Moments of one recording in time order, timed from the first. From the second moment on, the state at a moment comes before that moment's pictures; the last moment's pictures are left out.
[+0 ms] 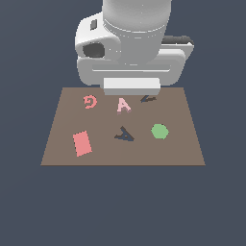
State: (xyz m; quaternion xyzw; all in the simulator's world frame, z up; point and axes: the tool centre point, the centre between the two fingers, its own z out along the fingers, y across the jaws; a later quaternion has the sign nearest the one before) arm -0.009 0.013 0.162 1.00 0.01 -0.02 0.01
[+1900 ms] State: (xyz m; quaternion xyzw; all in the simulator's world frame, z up) arm -0.055 -0.001 0.049 0.99 0.11 0.00 0.00
